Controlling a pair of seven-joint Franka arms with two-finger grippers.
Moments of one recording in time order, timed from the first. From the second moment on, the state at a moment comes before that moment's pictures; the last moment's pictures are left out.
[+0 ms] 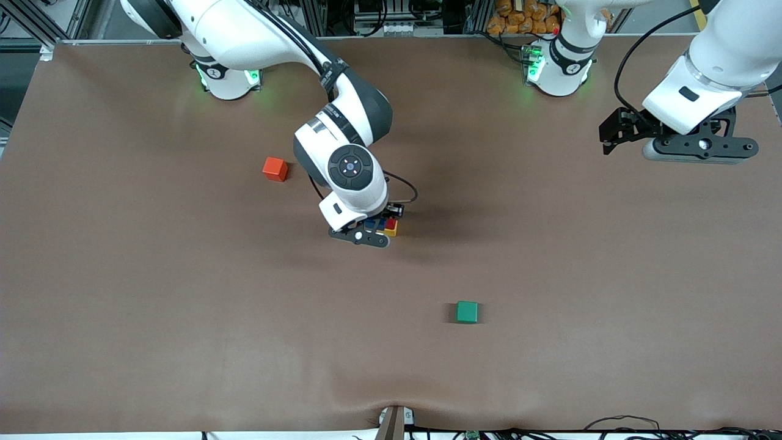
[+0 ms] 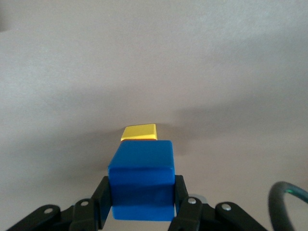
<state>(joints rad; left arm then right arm) 0.03 -0.06 -0.27 -1.65 0.06 1.60 -0.14 0.61 0.71 0.12 -1.24 0.08 1.87 0.91</state>
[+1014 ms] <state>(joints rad) 0.09 -0.05 -0.26 -1.65 0.06 1.63 -0.12 0.61 0.72 0.12 -1.30 0.13 1.94 0.92</state>
